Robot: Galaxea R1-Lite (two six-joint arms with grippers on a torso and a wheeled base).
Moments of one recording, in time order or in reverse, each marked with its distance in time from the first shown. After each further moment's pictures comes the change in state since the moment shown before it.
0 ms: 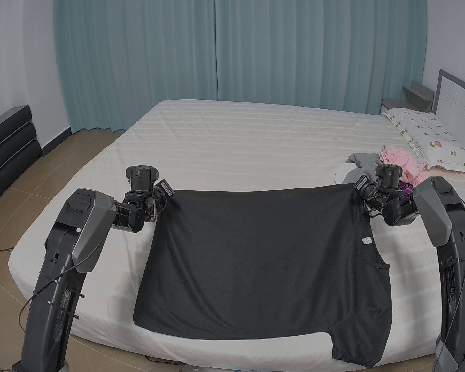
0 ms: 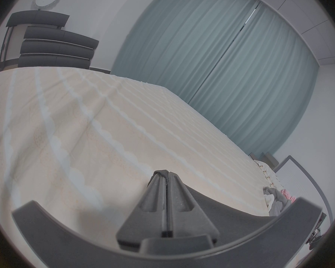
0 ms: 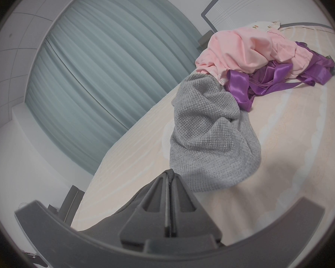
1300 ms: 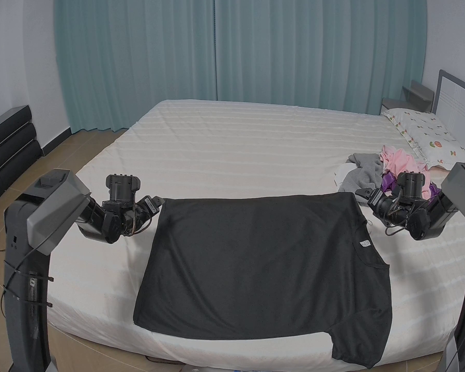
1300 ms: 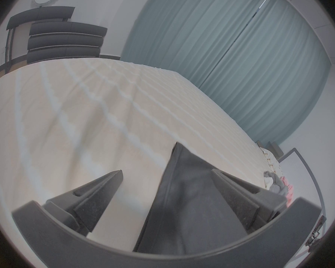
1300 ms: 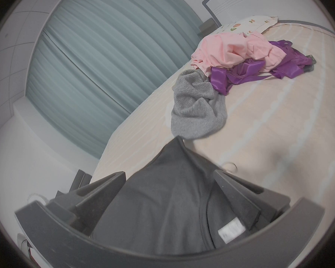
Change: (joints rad) left arm 0.018 -0.317 0.613 -0.106 -0.055 -0.020; right arm -0.007 -0.368 0.658 -0.160 0.126 -0.026
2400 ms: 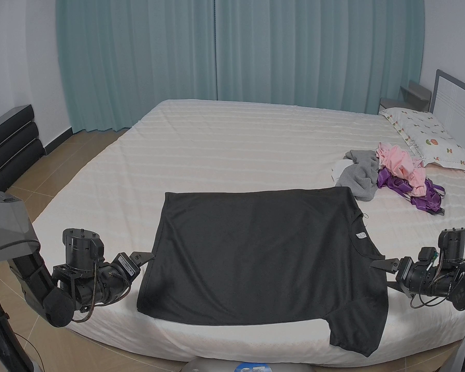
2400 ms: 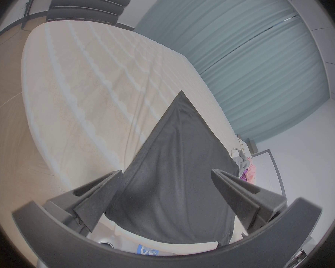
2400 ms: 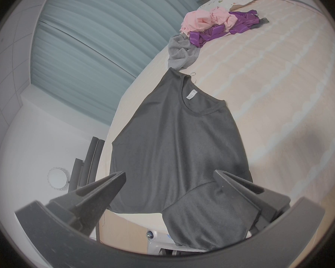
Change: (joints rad) left arm -0.117 -0.489 1.072 -0.512 -0.108 -0.281; right arm -0.012 -0.452 0.952 -0.269 0.255 -0.058
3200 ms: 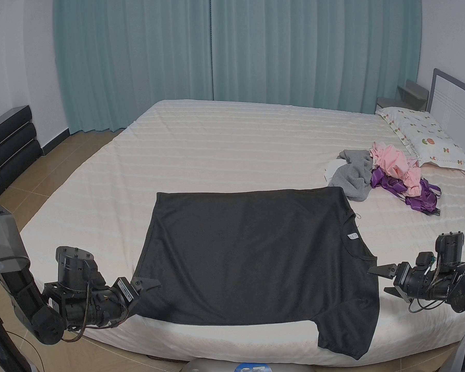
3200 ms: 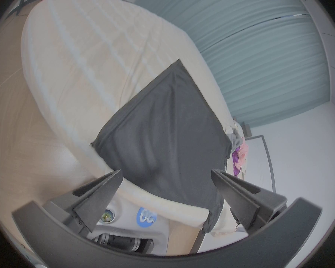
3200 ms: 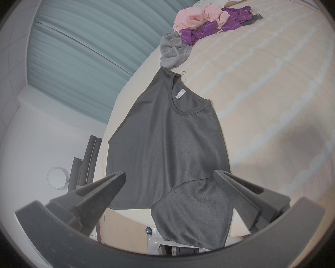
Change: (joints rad) left arm -0.035 -0.068 0.156 -0.003 -0.164 -0.053; right arm 0.009 0.025 0.017 0.000 0.001 -0.001
